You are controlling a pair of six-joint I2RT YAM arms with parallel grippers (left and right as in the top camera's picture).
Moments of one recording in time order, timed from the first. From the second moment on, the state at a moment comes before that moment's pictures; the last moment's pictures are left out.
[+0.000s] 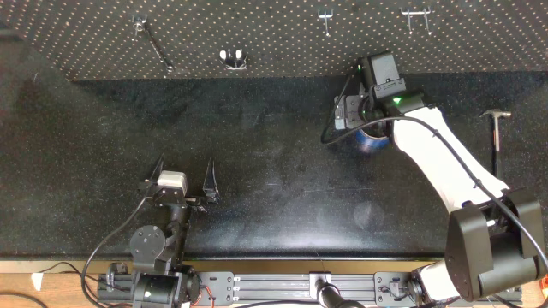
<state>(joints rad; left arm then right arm) -0.08 0.01 0.01 -0.08 0.02 0.02 0.28 1.68 1.15 -0.58 -0.03 0.20</state>
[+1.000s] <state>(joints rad) -0.08 0.01 0.01 -0.07 0.02 0.02 0.54 1.27 1.15 -0.33 0.09 0.12</state>
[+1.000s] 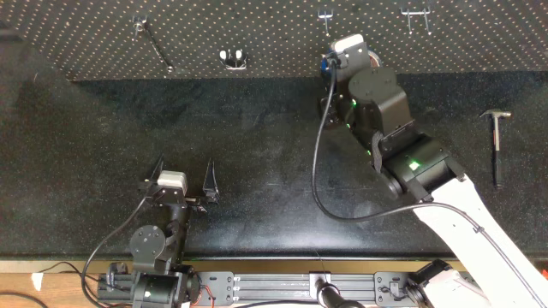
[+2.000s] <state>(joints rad) -0.08 0.01 0.01 -0.07 0.02 0.02 0.57 1.72 1.15 0.35 0.32 -0.24</state>
